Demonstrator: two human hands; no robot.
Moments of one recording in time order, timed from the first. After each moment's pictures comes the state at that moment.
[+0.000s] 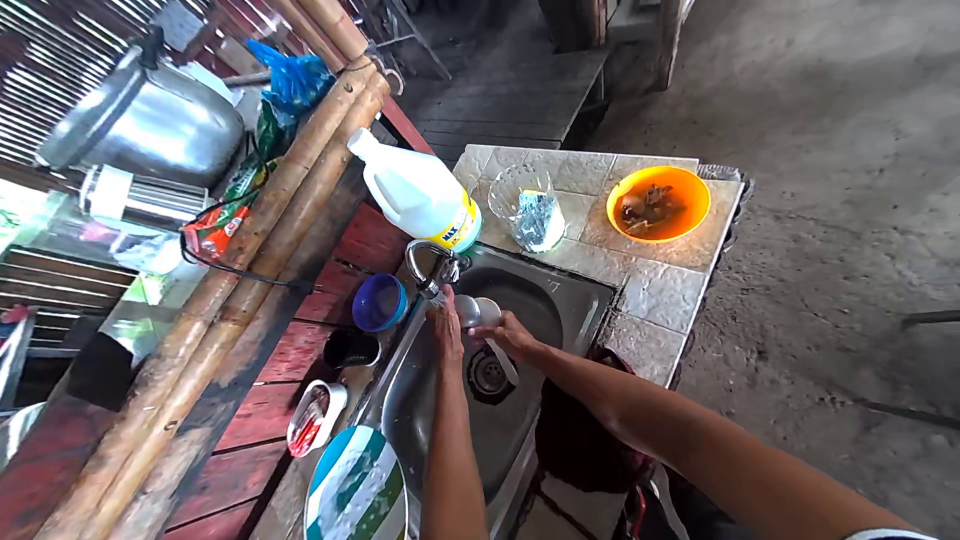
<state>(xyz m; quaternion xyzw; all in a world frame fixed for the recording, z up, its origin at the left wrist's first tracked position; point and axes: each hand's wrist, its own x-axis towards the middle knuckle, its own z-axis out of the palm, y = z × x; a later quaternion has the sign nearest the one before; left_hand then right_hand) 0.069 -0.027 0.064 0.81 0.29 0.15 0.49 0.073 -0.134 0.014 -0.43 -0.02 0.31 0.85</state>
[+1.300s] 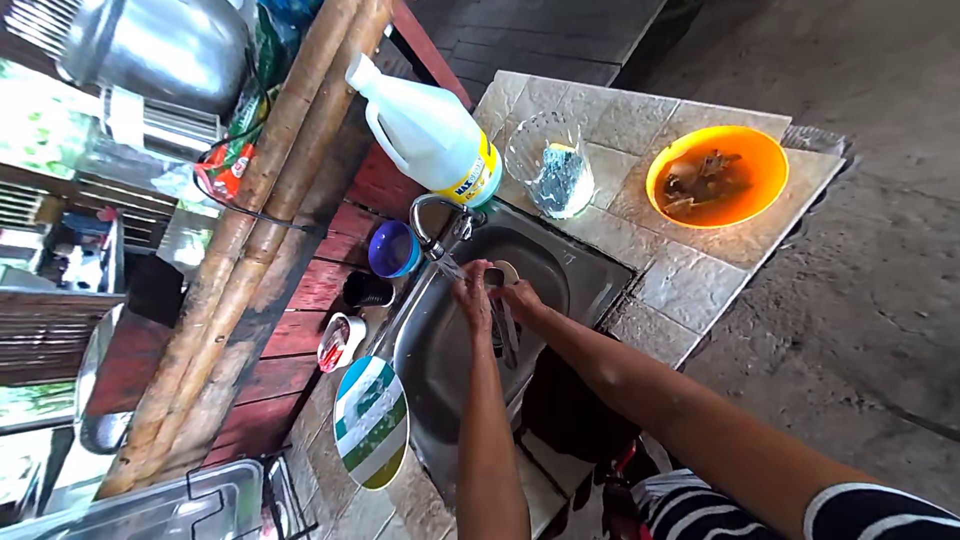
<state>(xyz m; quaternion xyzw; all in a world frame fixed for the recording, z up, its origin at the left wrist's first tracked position) 0.054 -0.042 -0.008 0.78 0.23 0.26 0.51 0.089 -0.132 0.004 -0.51 0.15 0.43 0.73</state>
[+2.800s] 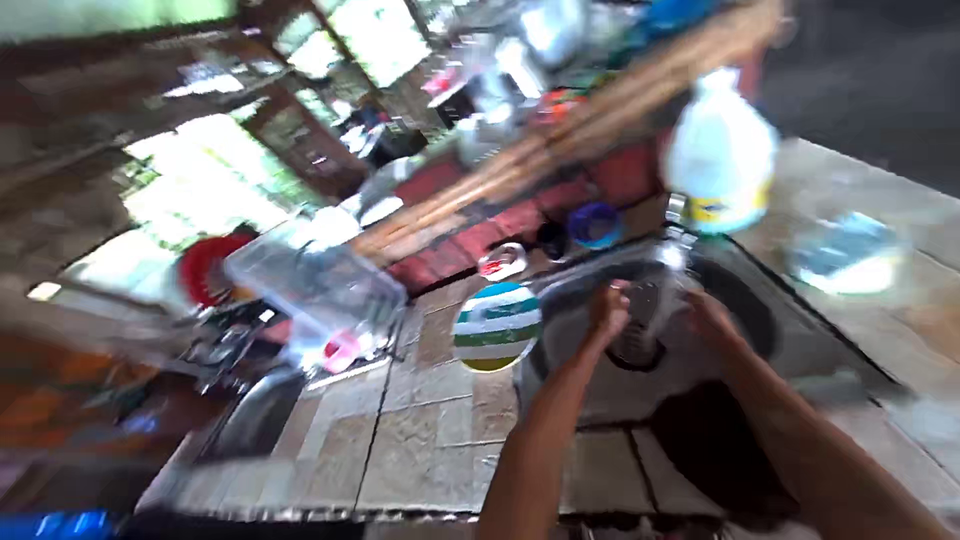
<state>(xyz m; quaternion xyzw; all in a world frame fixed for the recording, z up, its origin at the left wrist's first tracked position) -0.055 -0.014 0.063 0.88 0.25 0.16 0.37 0.079 -0.118 -0.001 -0.59 0.00 0.36 0.72</state>
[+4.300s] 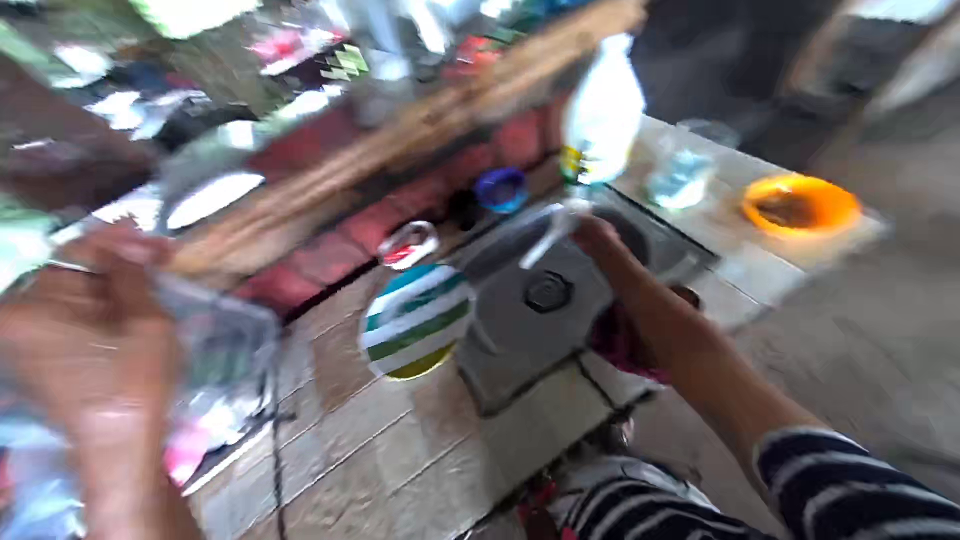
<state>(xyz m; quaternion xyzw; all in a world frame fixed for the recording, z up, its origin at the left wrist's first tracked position) -0.360 0.100 0.335 0.88 0.34 0.32 0.06 0.060 -0.079 0.012 -0.45 0.05 0.26 0.85</state>
